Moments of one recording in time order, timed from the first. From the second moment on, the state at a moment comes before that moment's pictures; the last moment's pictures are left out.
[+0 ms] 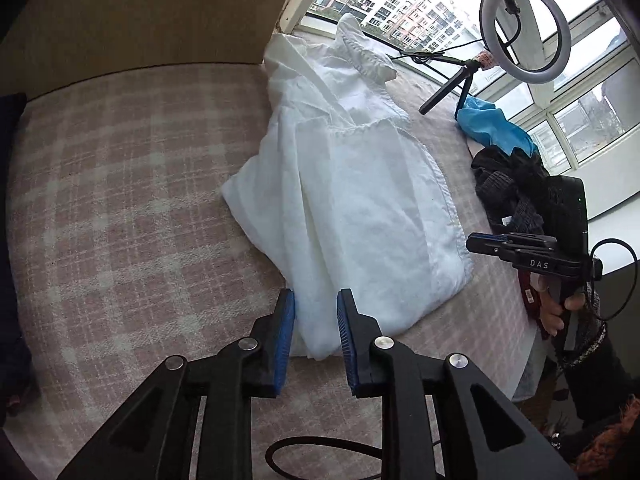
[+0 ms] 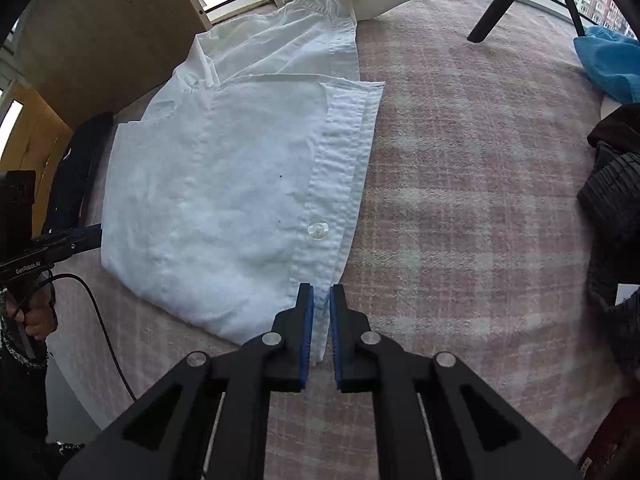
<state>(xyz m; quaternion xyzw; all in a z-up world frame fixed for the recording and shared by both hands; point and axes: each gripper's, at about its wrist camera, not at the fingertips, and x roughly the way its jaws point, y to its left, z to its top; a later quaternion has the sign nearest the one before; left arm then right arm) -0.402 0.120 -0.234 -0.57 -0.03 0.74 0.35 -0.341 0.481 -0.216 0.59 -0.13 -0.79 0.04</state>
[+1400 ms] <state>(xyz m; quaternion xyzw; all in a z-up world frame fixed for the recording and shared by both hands) -0.510 0.202 -0.227 -0.52 0.04 0.81 0.28 -0.478 0.501 -0.241 0.55 -0.14 -0.83 0.04</state>
